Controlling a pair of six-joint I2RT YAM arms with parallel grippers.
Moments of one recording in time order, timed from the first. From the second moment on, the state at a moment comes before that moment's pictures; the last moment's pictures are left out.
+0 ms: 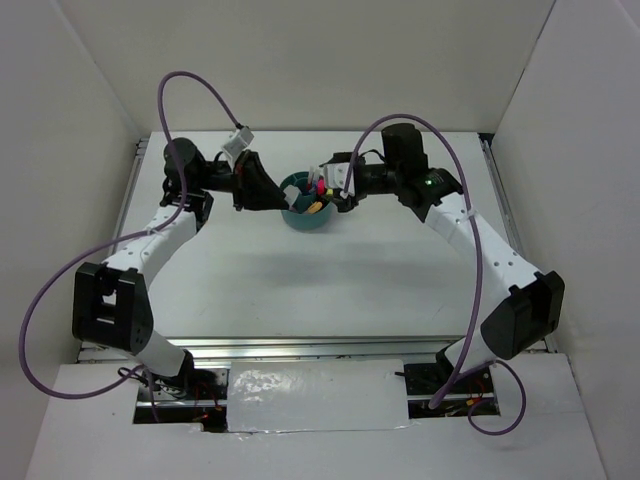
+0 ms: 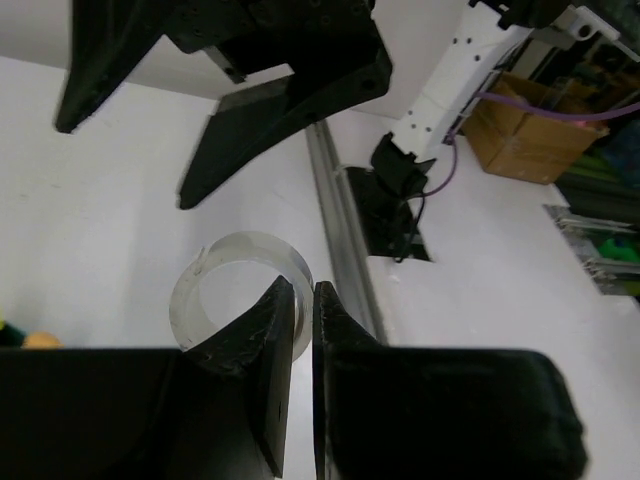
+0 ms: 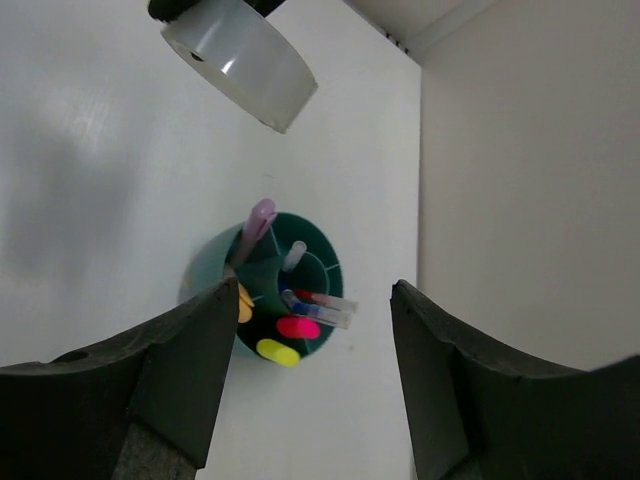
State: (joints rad) left arm -0.17 1.53 1.16 0.66 1.50 -0.58; right arm 0.47 1.48 1.46 -0.44 -0.80 -1.11
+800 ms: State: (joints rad) left arm -0.30 1.68 1.09 1.22 1.53 -1.51; right arm 0.46 1.48 1.55 -0.96 -0.90 -1.86
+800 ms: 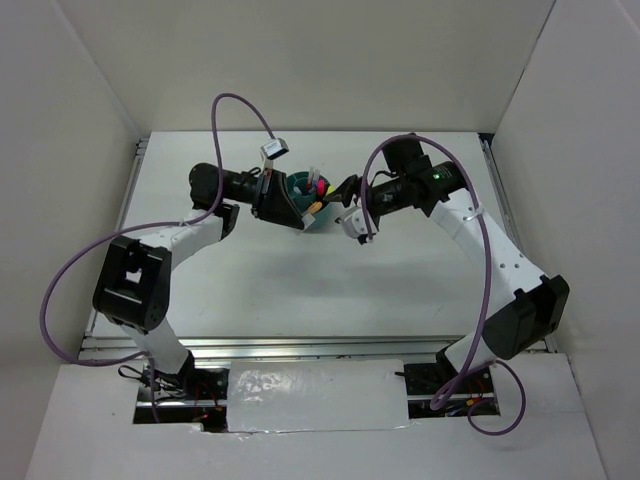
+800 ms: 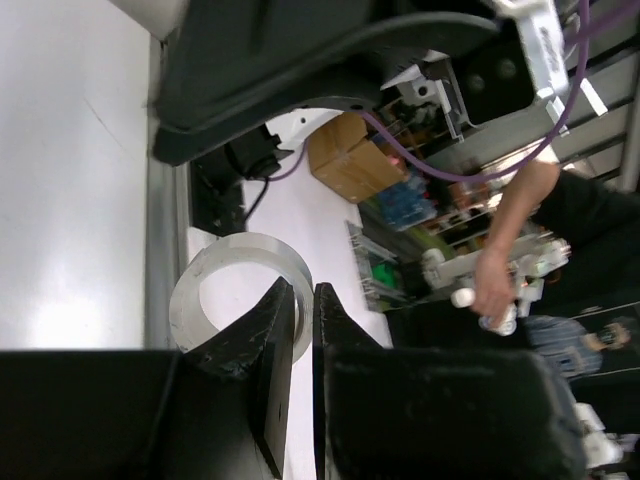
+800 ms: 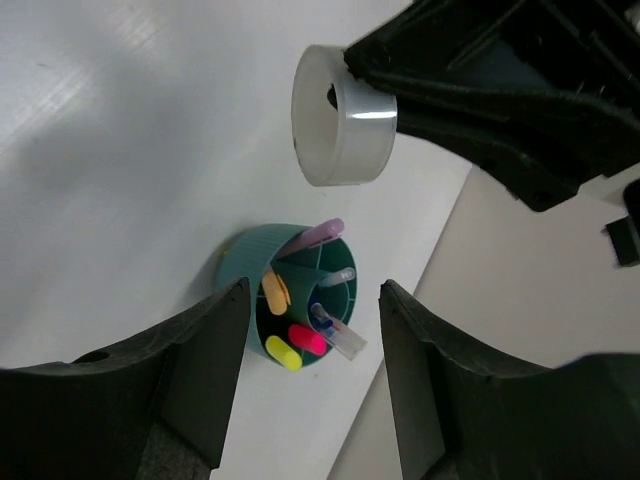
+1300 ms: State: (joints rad) left arm -0.32 1.75 1.09 1.23 1.53 -1.59; right arm 0.46 1.58 1.84 -1.15 -1.03 -1.44
